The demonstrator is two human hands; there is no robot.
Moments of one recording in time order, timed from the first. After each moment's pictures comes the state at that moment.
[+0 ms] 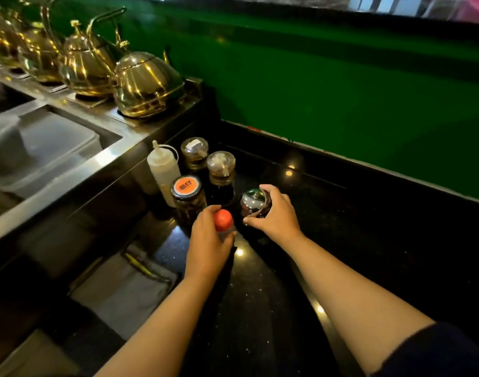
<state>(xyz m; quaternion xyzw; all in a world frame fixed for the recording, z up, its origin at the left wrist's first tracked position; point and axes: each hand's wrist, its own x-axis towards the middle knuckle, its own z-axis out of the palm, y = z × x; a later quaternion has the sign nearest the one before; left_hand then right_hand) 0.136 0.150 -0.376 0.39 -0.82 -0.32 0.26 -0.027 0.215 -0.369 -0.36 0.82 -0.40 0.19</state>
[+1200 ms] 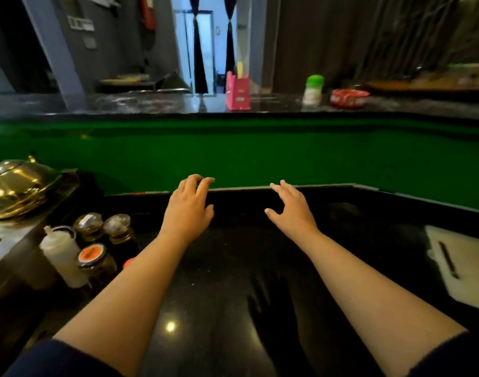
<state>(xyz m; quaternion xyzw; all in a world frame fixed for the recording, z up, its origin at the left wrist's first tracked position) 0.064 0.234 -0.209 0.00 -0.96 -0.05 0.27 0.001 0.465 -0.219 -0.17 0.92 -0.34 -0.08</state>
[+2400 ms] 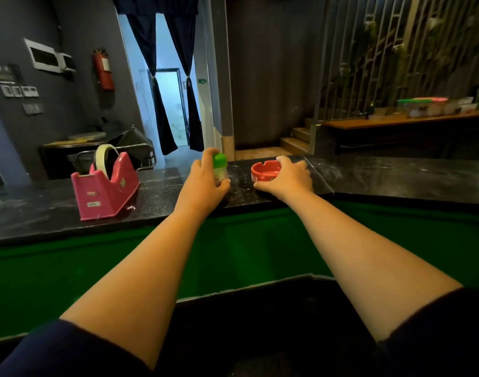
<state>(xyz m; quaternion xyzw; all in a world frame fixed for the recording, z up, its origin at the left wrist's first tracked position) -0.309 0.441 -0.063 -0.04 -0.91 -0.28 0.30 -0.360 0.622 -0.061 0.00 0.94 -0.31 -0.16</state>
